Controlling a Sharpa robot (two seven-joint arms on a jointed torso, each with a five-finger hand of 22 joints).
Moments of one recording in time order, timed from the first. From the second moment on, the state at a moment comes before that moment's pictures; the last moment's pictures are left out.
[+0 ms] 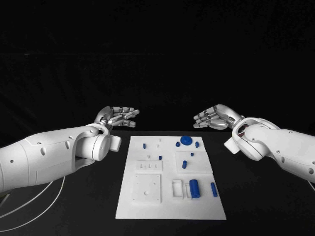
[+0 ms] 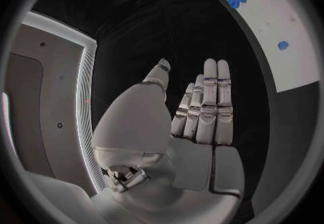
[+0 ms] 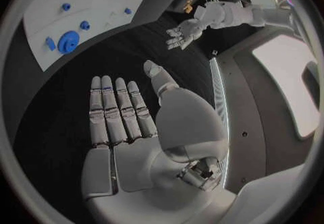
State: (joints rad) left arm 1.34 -0.73 -0.24 1.30 0.00 -0.51 0.34; left_hand 1.36 -0.07 0.05 0.08 0.13 0.87 0.14 0.06 0.06 1.09 0.11 0.06 0.06 1.35 0.04 0.21 0.15 0.08 1.09 0.03 0.45 0.17; right arm 1.21 -0.75 0.01 1.24 -0.86 -0.28 0.14; right_hand 1.26 0.01 0.08 -0.26 0.40 0.98 0.15 0.05 0.06 1.04 0.15 0.05 0.06 1.06 0.14 0.06 0.07 0.12 0.90 0.15 0.15 0.07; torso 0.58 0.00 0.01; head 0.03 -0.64
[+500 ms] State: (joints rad) left arm 1.38 -0.81 -0.23 1.44 -0.09 -0.48 0.34; left_hand 1.36 -0.06 0.04 0.03 0.13 0.89 0.14 0.06 0.06 1.11 0.10 0.06 0.06 1.29 0.00 0.71 0.39 0.09 1.04 -0.01 0.83 0.43; right arm 1.25 -0.72 0.02 1.25 -1.28 -0.27 0.01; right_hand 1.20 -0.11 0.24 -0.28 0.46 1.05 0.10 0.06 0.07 1.19 0.07 0.06 0.06 1.44 -0.03 0.64 0.69 0.13 1.43 -0.05 0.54 0.29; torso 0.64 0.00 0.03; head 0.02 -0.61
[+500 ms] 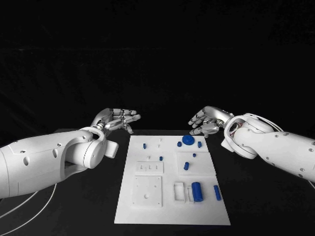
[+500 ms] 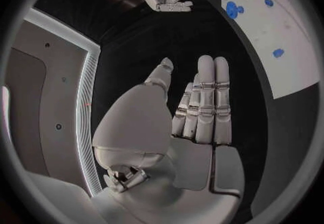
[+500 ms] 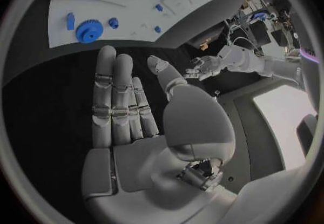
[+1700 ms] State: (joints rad) left arm 1.42 -0.87 -0.21 1.59 -0.18 -0.44 0.31; left_hand 1.37 -0.11 0.08 0.07 0.13 0.91 0.13 0.06 0.06 1.02 0.11 0.06 0.06 1.37 -0.02 0.93 0.41 0.13 1.06 -0.03 1.00 0.53; right arm 1.25 -0.63 0.02 1.22 -1.69 -0.21 -0.21; right_hand 1.18 -0.19 0.51 -0.22 0.37 1.10 0.09 0.06 0.07 1.20 0.06 0.06 0.06 1.45 -0.04 0.87 0.68 0.17 1.44 -0.06 0.91 0.86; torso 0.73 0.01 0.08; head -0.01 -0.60
